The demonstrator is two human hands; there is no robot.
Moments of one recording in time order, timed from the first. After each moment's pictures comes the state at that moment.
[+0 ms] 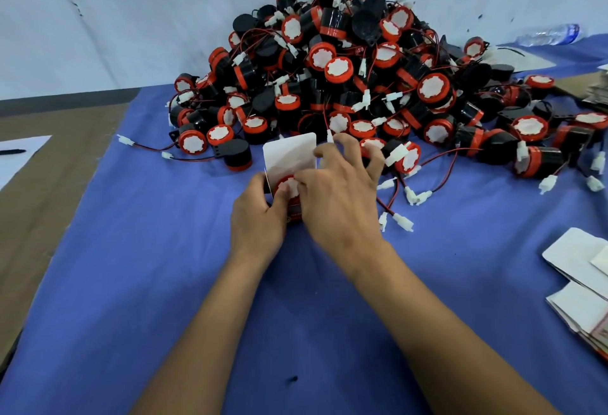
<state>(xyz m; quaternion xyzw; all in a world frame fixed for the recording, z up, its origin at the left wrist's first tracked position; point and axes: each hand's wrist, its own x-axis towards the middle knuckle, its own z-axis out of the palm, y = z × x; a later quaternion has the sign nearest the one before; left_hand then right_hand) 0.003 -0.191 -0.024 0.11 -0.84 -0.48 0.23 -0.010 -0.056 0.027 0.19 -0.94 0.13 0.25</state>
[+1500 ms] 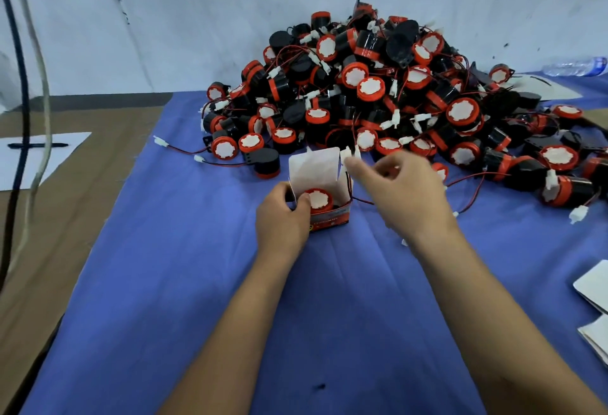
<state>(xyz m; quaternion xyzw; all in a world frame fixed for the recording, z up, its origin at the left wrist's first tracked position) -0.001 -0.193 -0.012 0.19 -0.80 -0.52 0.22 -0.021 -0.028 0.061 0.05 -0.88 0.47 0.09</state>
